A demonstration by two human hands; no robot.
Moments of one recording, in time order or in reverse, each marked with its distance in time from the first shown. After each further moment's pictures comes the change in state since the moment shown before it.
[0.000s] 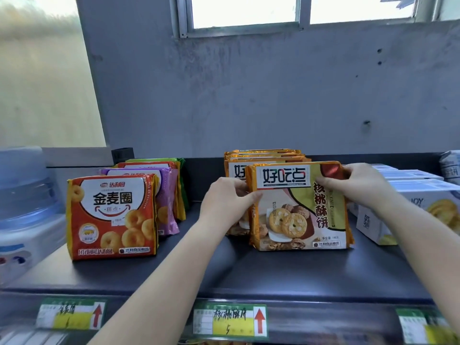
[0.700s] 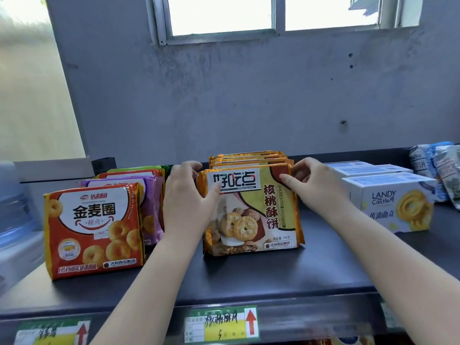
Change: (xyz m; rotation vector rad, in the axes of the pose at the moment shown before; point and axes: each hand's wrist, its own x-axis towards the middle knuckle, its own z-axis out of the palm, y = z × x) left_hand -0.012 -0.004 -0.021 0.135 0.446 0.125; right_hand -0.014 -0.016 0.036 0.017 0.277 -0.267
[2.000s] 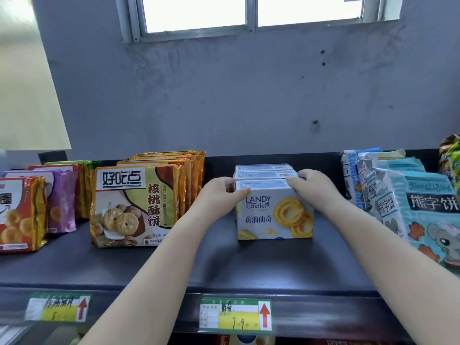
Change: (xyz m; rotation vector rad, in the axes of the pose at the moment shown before) left_hand -0.037 0.186 0.160 -0.206 -0.600 -0.236; right_hand 0.057 0.182 -0.126 0.042 -0.304 0.215
